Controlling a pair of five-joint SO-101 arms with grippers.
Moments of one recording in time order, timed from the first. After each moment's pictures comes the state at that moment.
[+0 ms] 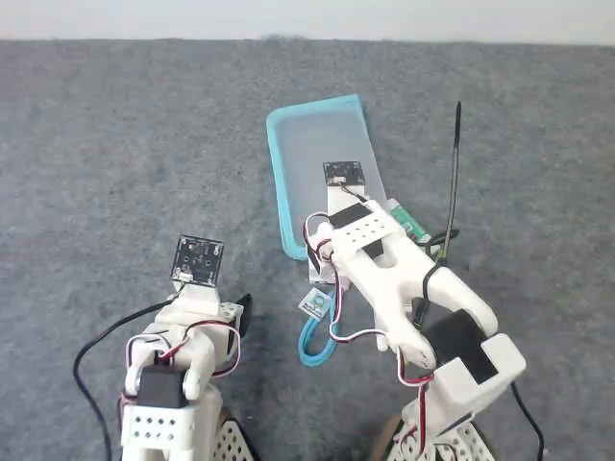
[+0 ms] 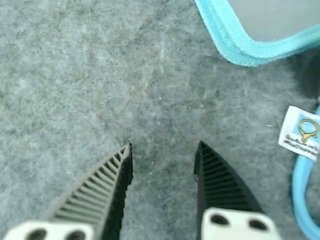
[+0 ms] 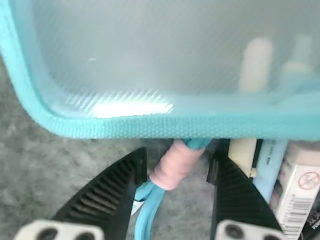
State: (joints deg) left arm -2.5 -102.5 97.0 71.4 -0.5; right arm -31.7 8.4 26.9 58.4 -25.5
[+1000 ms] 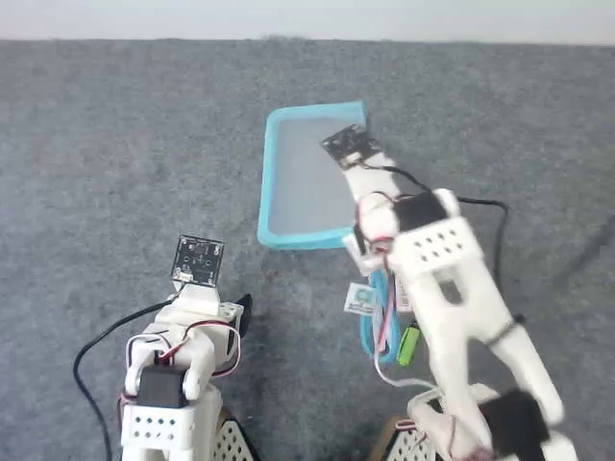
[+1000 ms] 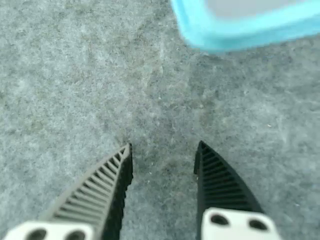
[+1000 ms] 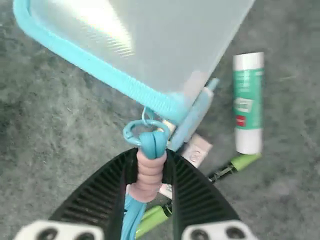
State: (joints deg) left arm -2.5 -102.5 97.0 71.4 -0.5; right arm -22.1 -21.4 27.3 74.5 11.9
